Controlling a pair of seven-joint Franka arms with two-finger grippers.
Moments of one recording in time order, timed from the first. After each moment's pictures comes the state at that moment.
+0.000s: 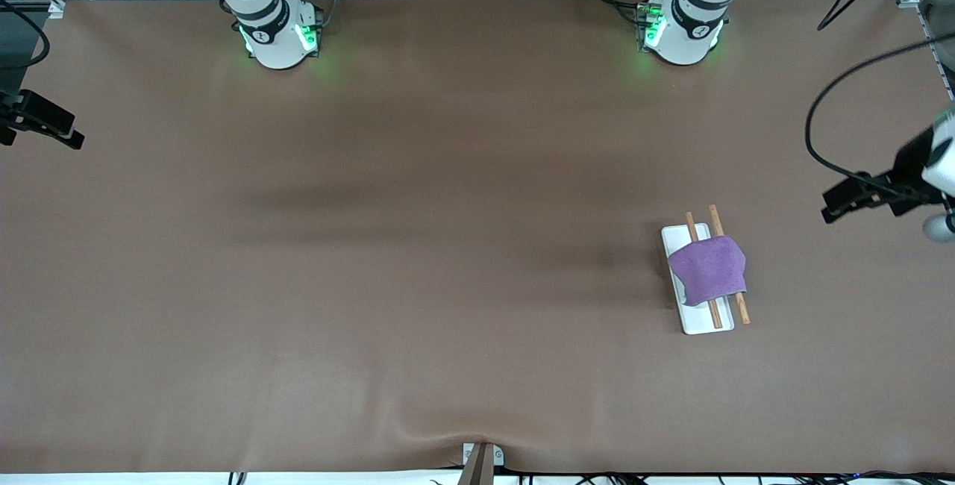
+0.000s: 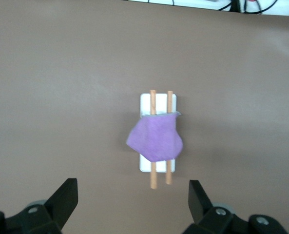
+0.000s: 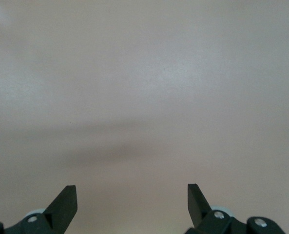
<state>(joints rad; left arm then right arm) 0.07 0.16 -0.16 -1.42 0.05 1.68 -0.20 -0.05 0.00 -0.03 -1.50 0.00 1.50 -0.01</state>
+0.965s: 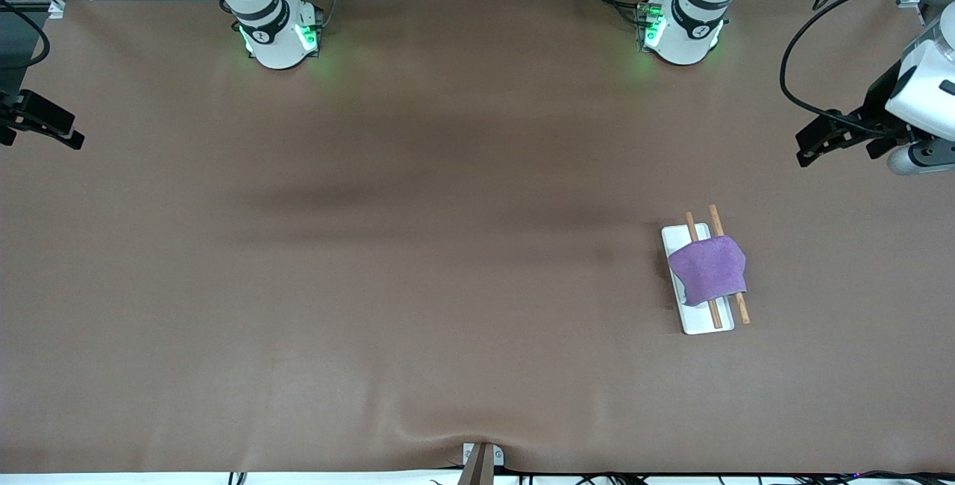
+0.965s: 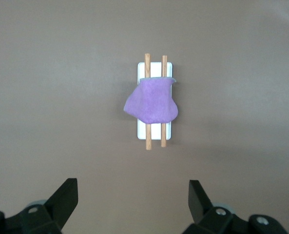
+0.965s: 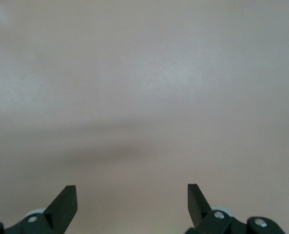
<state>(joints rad) 0.00 0.02 -0.13 -1.53 0.05 1.58 -0.22 -0.05 0.00 -0.03 -1.50 0.00 1.50 -0.01</state>
